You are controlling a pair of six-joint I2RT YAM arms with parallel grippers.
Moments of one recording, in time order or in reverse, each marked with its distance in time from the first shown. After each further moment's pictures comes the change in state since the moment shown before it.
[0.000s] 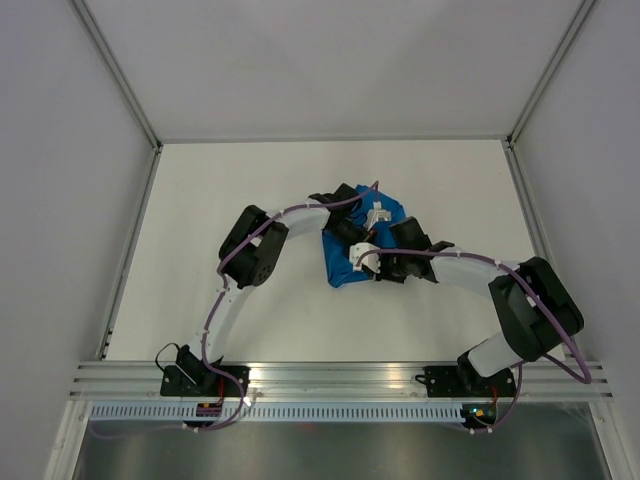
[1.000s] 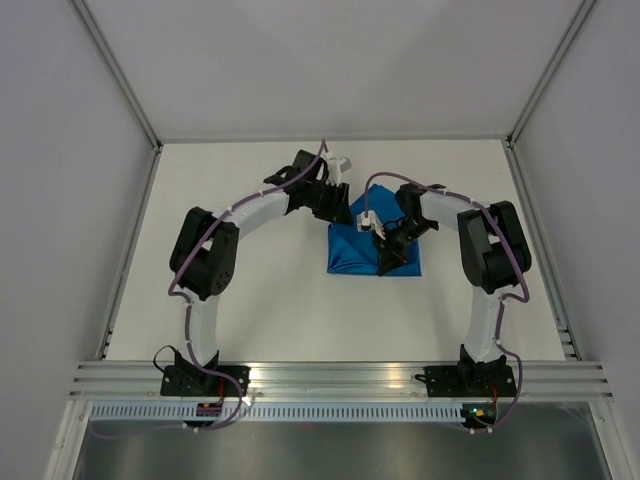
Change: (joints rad) left arm 0.132 -0.304 -0.165 0.241 -0.459 -0.330; right arm -0.202 0.486 0.602 -0.747 -0.411 -0.188
